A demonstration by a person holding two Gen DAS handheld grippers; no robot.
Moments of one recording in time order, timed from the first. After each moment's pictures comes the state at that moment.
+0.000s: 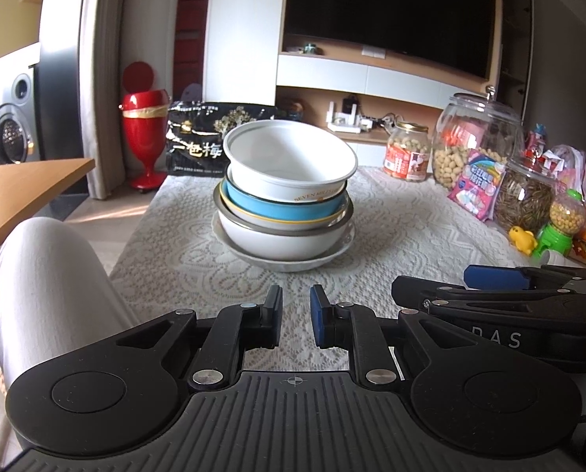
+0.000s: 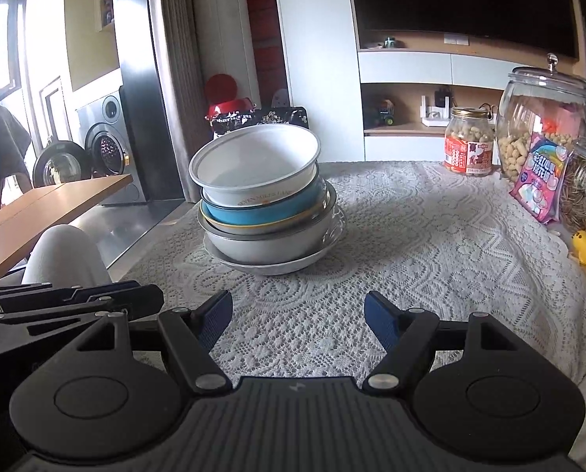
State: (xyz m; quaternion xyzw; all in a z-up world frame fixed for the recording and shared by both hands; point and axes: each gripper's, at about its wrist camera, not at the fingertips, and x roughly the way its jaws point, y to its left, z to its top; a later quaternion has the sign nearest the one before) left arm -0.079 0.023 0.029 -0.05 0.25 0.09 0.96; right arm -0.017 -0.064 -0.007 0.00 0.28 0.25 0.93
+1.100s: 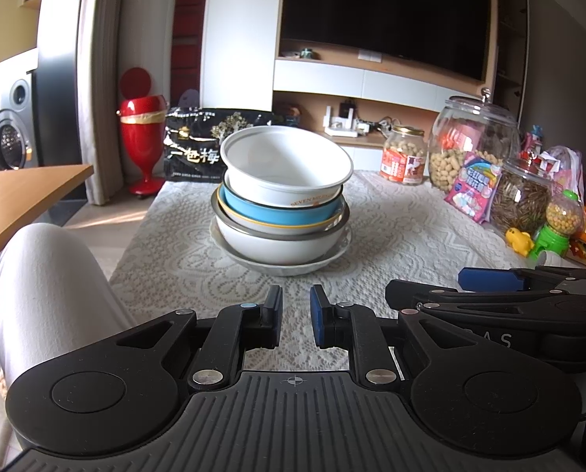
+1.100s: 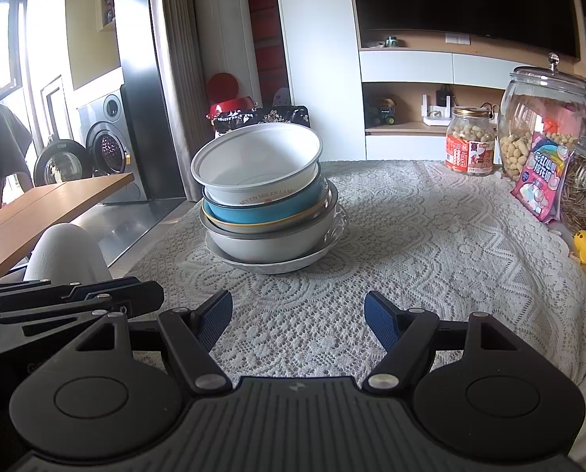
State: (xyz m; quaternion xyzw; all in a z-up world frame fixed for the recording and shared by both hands) left arm -0.081 0.022 0.032 -0.05 0.24 0.08 0.97; right arm -0.017 -0.064 -0.007 0.00 0.28 0.25 0.93
